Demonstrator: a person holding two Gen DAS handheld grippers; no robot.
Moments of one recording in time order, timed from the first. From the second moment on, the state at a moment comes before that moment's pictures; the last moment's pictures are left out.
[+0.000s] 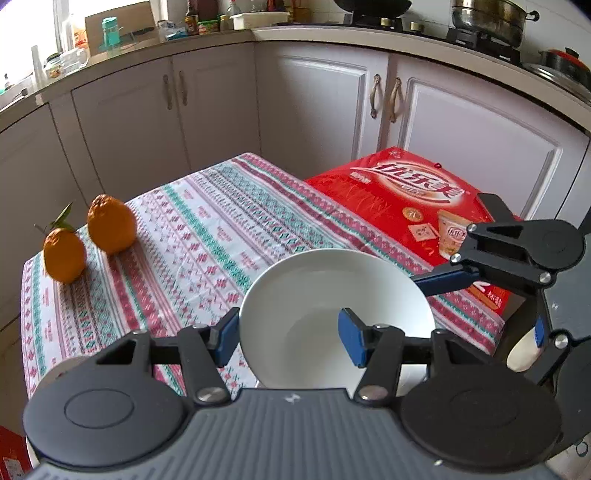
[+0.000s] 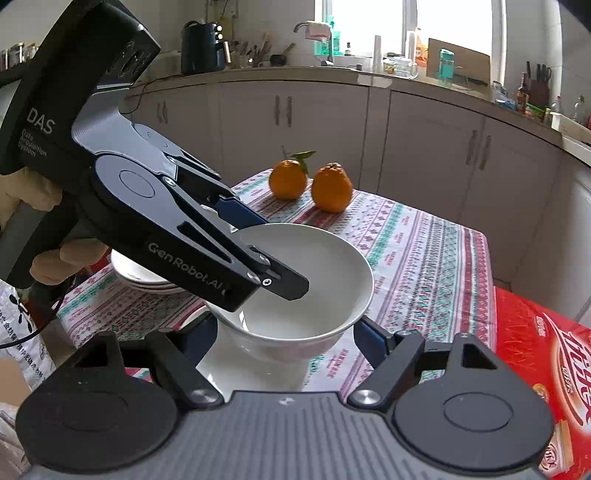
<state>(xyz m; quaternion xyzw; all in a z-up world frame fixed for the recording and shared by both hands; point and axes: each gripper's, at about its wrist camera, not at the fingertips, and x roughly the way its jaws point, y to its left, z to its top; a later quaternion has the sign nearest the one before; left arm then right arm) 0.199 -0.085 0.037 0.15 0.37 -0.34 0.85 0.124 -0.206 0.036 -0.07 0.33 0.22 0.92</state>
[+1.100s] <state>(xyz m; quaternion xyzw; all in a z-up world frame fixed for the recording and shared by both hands) 0.189 -0.065 0.007 0.15 0.40 -0.33 0.84 0.126 -0.188 0.008 -0.07 0.38 0.24 0.89</state>
